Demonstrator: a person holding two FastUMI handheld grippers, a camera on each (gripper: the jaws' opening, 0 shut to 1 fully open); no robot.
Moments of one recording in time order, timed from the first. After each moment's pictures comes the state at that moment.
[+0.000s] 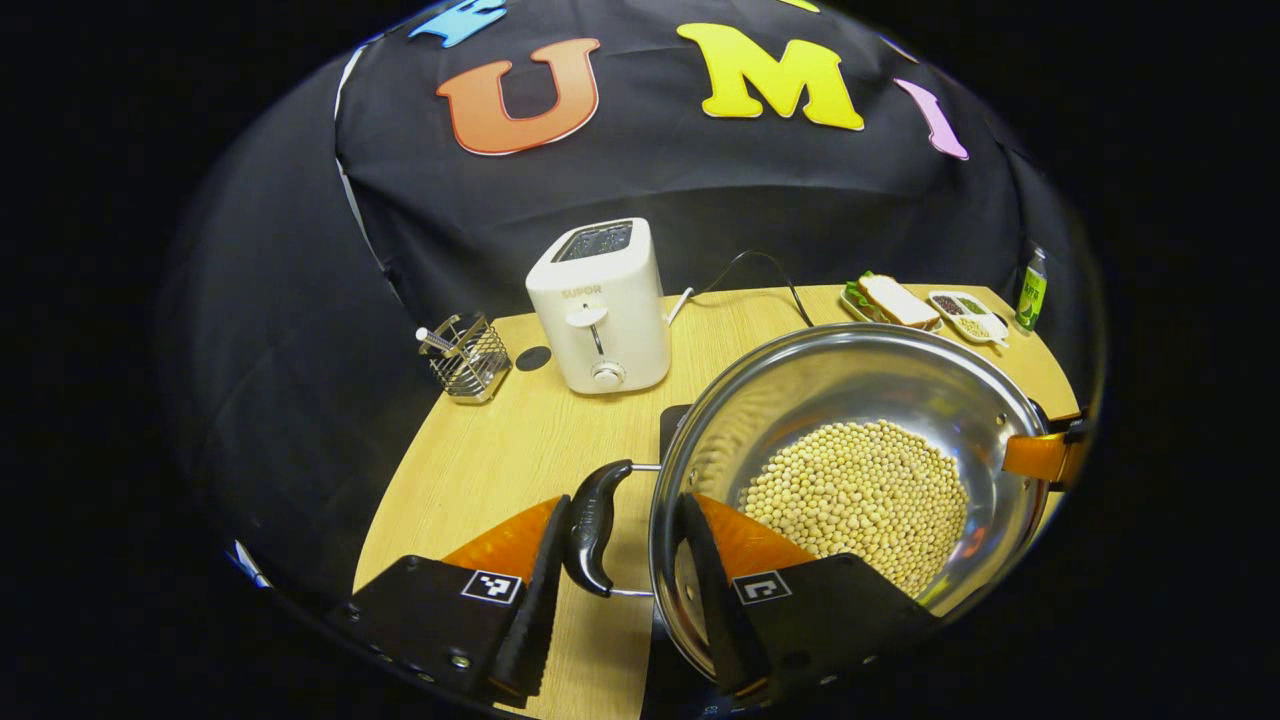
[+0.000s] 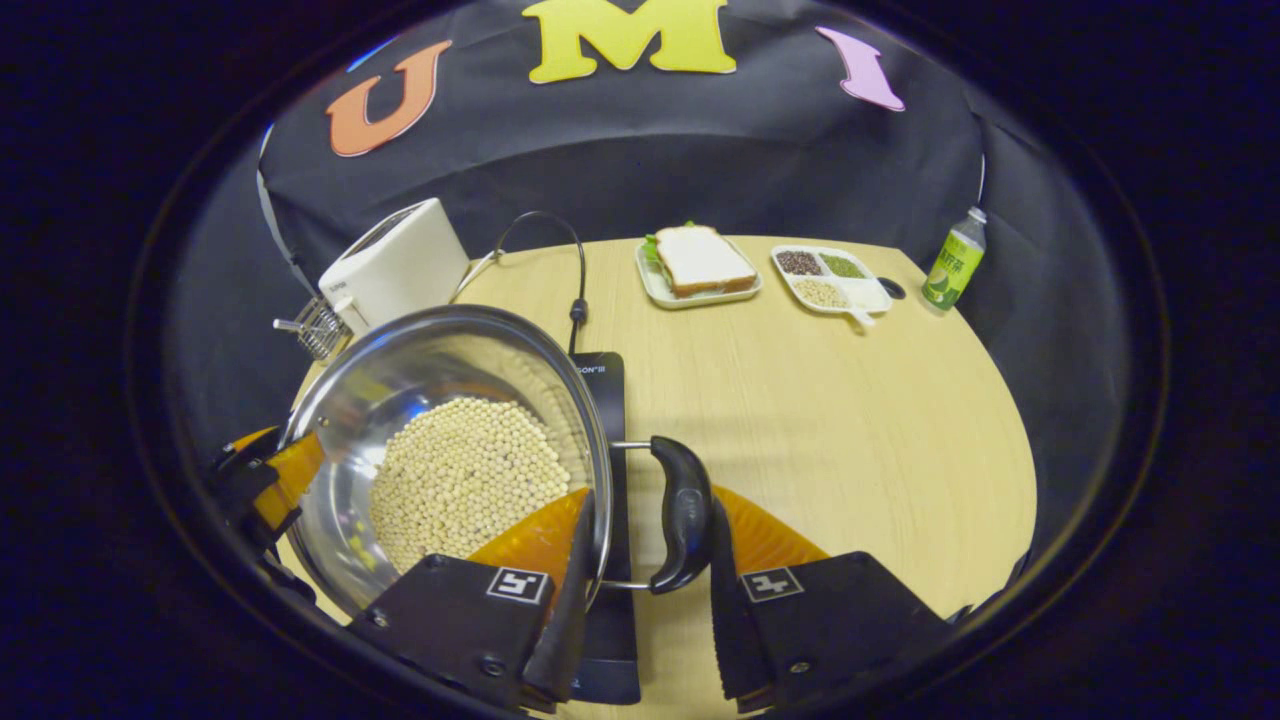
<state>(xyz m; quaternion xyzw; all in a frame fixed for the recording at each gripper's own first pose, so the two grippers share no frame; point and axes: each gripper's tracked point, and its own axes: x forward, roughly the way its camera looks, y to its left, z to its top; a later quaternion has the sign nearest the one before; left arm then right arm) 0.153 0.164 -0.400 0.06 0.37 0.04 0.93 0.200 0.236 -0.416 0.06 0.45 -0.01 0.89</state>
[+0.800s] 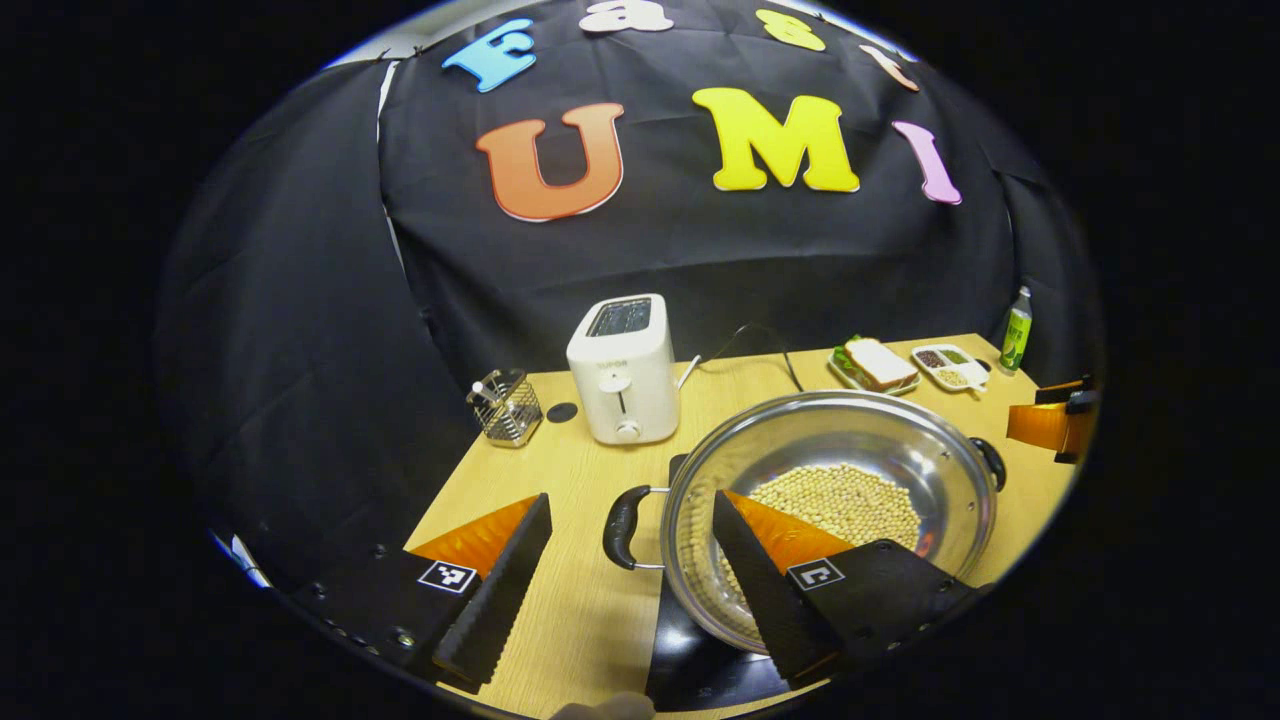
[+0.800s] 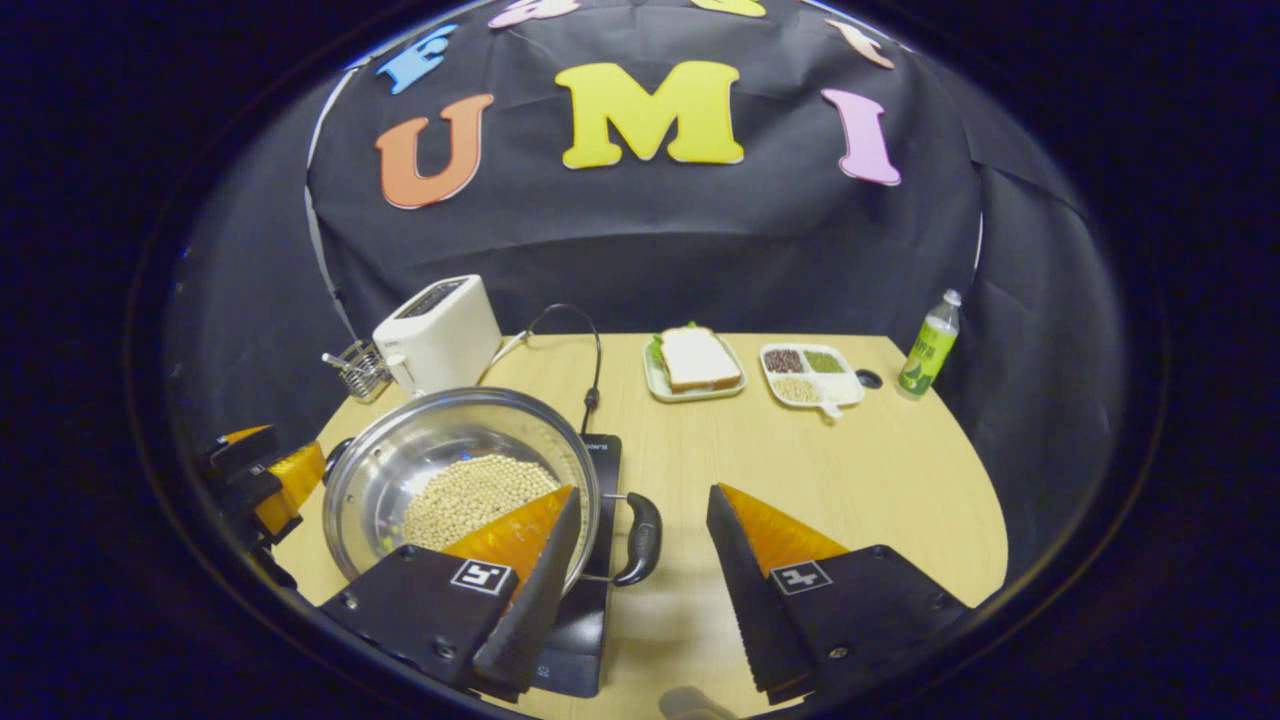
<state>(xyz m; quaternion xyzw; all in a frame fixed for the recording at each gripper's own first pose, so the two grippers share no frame) 0.122 0.153 -0.311 0.06 0.27 0.04 0.96 0.187 0.208 -0.318 0.03 0.32 0.03 0.95</state>
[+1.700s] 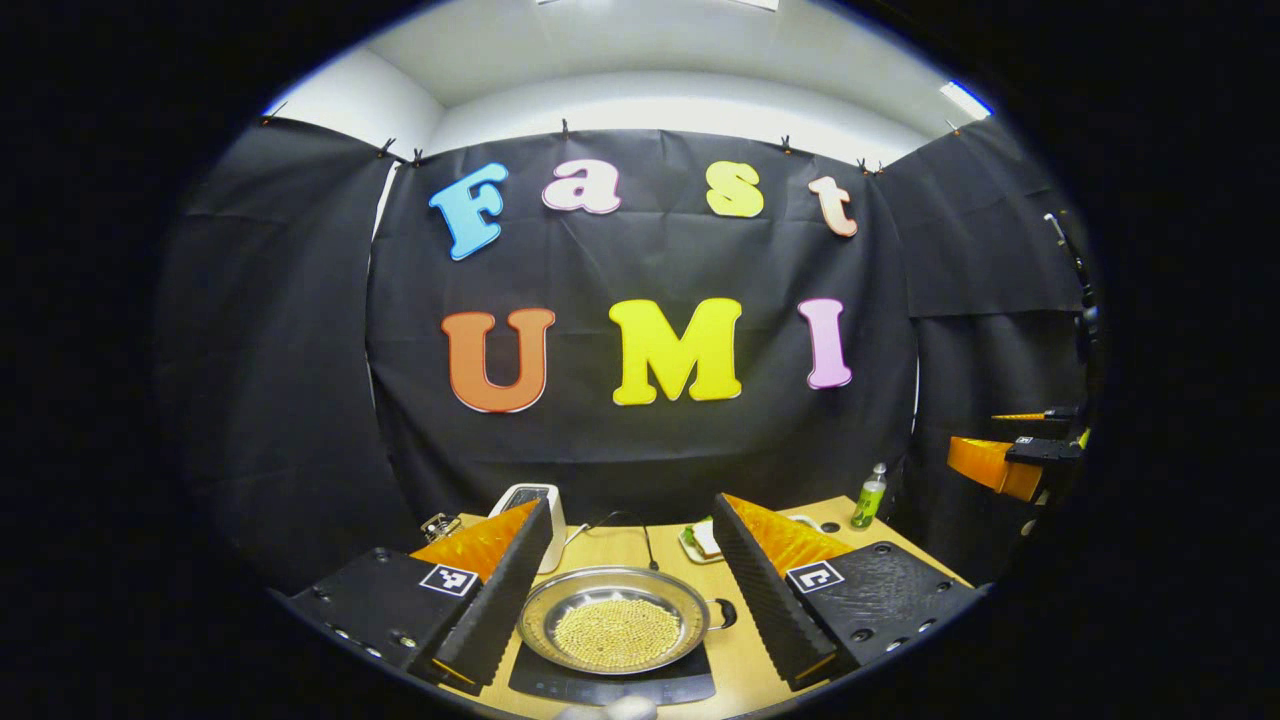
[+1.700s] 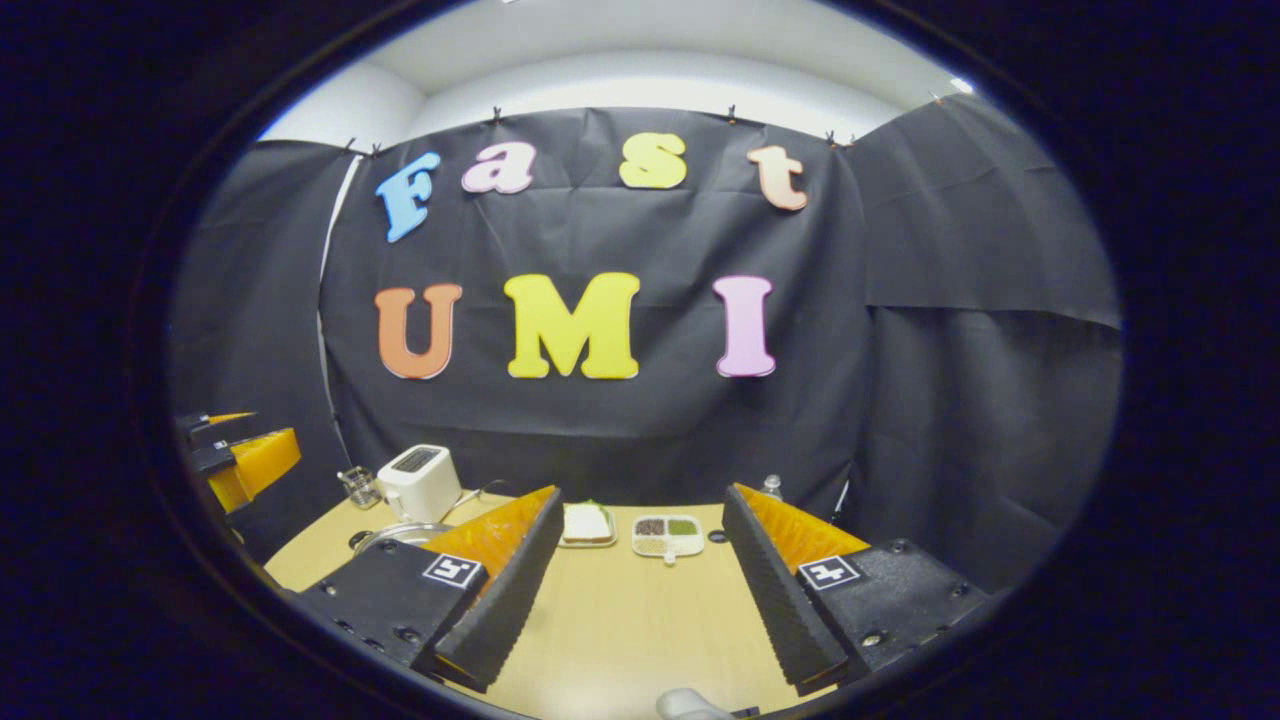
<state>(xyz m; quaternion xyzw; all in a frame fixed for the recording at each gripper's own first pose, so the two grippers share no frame) 0.043 -0.016 -0.049 0.00 0.05 -0.02 1.00 0.058 0.005 -0.063 0.02 0.08 -0.03 1.00</state>
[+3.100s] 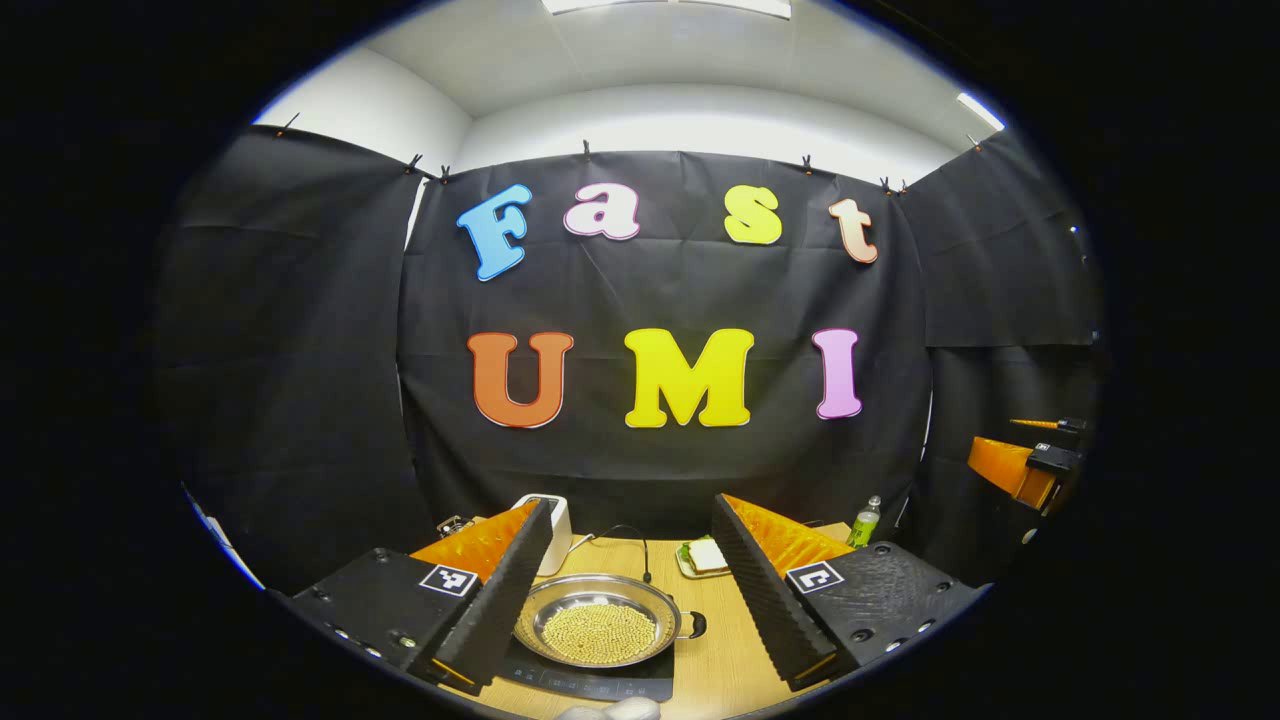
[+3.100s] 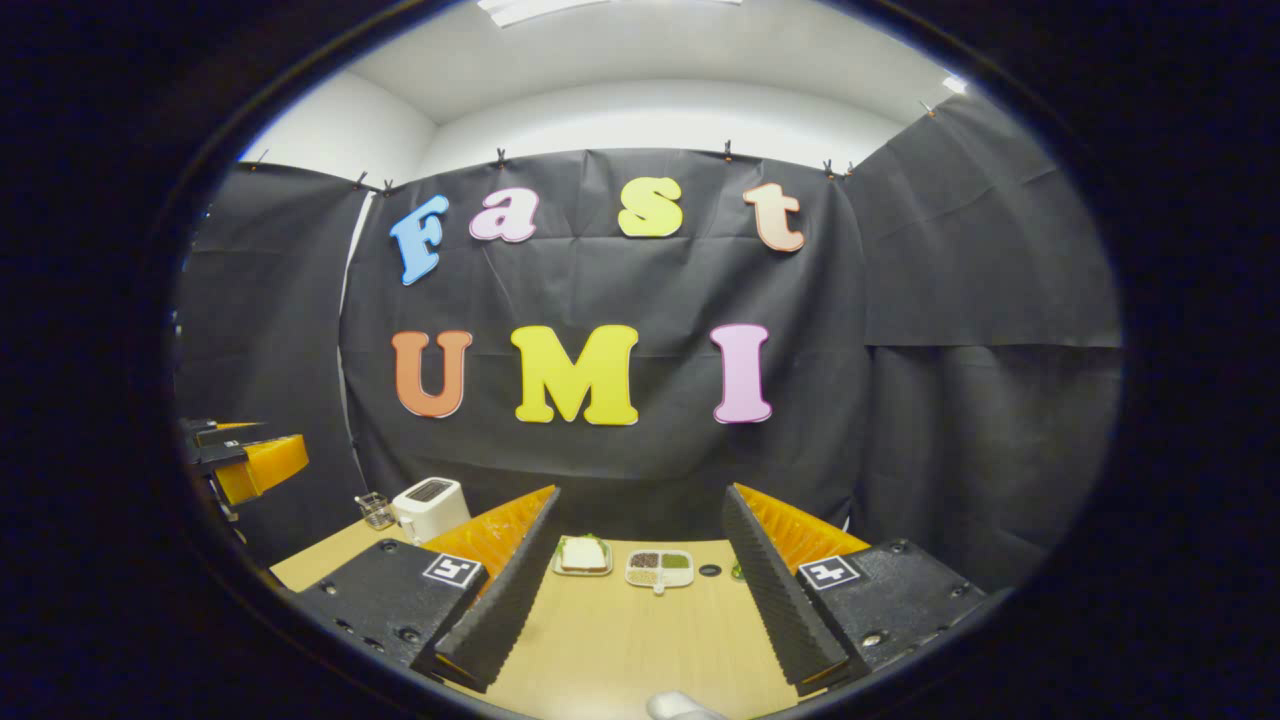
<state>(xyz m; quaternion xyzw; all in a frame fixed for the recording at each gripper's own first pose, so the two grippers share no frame) 0.022 -0.033 -0.006 -0.01 0.05 0.02 1.00 0.043 -0.033 -0.013 0.01 0.03 0.01 1.00</state>
